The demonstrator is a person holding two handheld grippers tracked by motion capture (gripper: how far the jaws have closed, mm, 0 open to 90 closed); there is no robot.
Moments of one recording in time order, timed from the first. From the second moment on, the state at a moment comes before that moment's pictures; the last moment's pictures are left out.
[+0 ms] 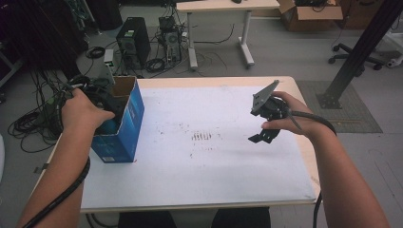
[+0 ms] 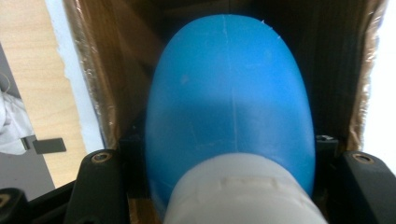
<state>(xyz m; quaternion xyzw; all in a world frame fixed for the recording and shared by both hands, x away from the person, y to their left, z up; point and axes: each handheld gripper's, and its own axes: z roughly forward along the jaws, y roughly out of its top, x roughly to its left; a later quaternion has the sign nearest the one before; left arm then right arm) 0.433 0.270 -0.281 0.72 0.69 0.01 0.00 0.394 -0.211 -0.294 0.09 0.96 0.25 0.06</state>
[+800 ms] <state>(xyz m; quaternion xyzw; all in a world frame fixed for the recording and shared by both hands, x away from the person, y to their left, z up) 0.435 0.276 -0.295 0.73 0.68 0.01 0.00 0.393 -0.217 -0.294 0.10 0.96 0.26 0.06</state>
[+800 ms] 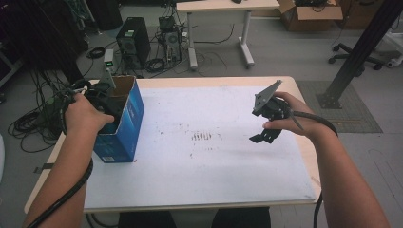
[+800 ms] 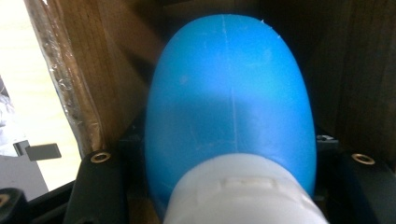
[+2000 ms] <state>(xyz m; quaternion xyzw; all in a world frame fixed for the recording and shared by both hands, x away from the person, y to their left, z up) 0.433 0.269 -0.283 0.73 0.69 0.01 0.01 0.391 -0.225 -0.297 0.11 0.96 0.26 0.06</state>
